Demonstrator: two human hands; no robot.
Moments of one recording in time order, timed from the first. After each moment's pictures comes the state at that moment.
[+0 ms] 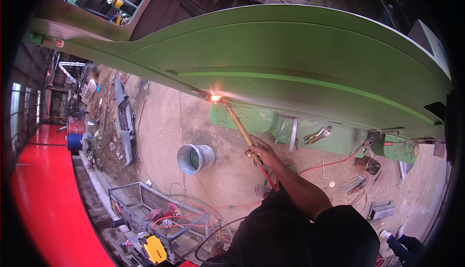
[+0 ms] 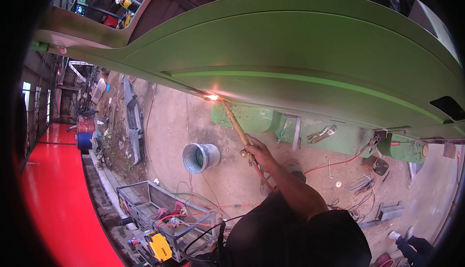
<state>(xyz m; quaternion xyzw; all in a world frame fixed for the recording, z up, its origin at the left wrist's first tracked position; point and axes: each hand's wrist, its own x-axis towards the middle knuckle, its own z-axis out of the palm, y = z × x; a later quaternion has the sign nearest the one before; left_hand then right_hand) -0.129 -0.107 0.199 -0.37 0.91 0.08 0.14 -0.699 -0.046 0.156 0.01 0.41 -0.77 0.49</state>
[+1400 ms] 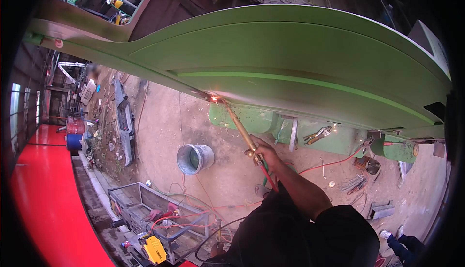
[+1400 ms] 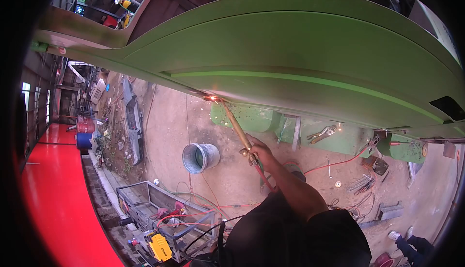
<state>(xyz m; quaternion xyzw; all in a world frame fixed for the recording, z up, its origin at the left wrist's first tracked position) -0.076 -0.130 0.151 -0.37 0.90 0.12 0.19 -0.701 -0.043 0.145 0.04 0.28 -0.80 0.52</state>
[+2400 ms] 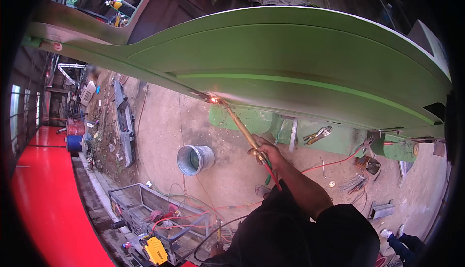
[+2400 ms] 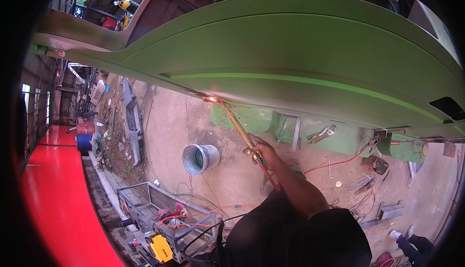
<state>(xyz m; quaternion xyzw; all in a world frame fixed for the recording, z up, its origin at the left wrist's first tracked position) -0.124 -0.123 0.190 -0.34 0.92 0.12 0.11 -0.713 -0.034 0.138 0.03 0.27 -0.79 0.54</state>
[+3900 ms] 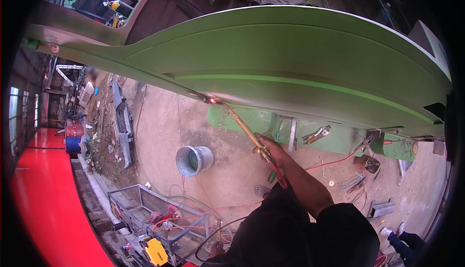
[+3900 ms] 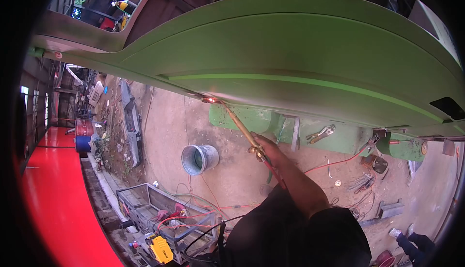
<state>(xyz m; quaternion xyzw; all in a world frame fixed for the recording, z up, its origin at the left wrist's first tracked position) -0.145 -0.139 0.196 -0.67 0.61 0.37 0.19 -0.726 -0.028 0.129 0.04 0.33 -0.76 0.56</state>
